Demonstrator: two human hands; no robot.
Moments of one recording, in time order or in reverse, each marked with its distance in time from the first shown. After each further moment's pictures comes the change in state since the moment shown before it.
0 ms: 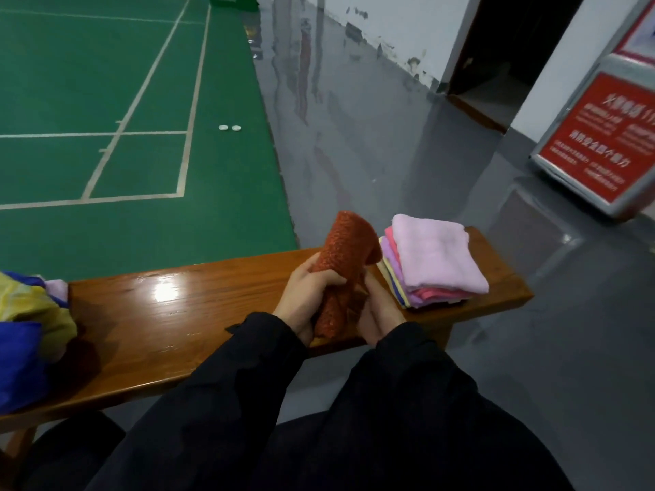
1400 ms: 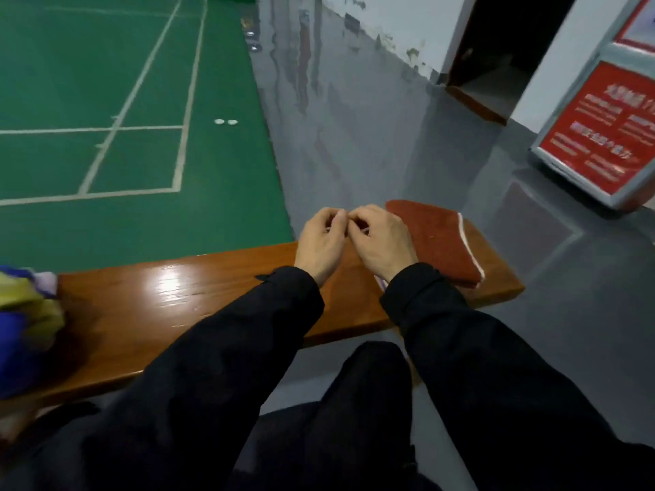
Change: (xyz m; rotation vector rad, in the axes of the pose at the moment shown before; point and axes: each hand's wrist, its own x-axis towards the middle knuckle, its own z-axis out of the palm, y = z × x) left_hand 0.072 -0.001 0.056 0.535 0.127 0.406; right_hand -0.003 -0.111 0.007 -1.491 0.153 -0.888
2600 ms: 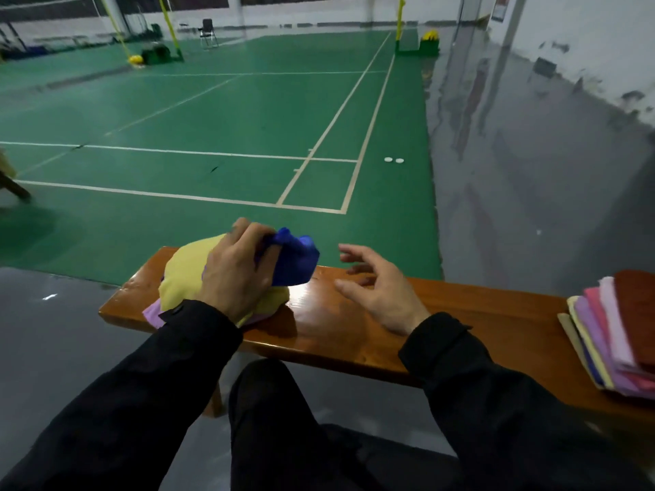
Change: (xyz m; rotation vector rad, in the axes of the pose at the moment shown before) left_hand -0.158 -0.007 -0.389 1.016 0.644 0.474; right_hand -0.051 -0.250 0.129 0.718 -0.598 -0.251
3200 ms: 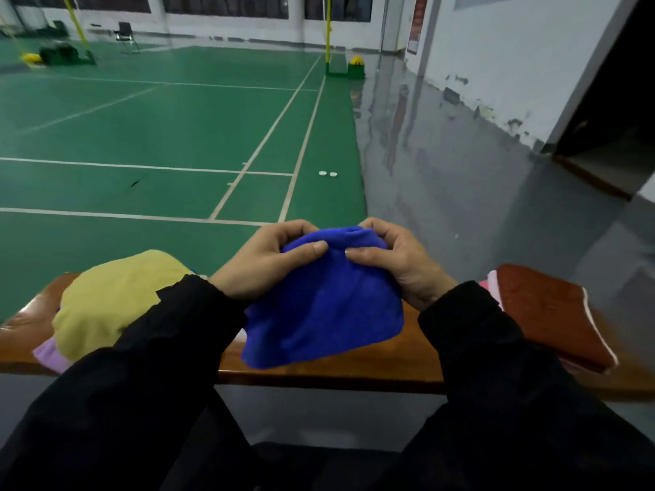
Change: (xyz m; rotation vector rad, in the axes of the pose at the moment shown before) left_hand 0.057 0.132 0.038 -1.142 -0.673 -0.222; right_hand -0.034 -0.034 -0.127 0.515 0.004 0.010
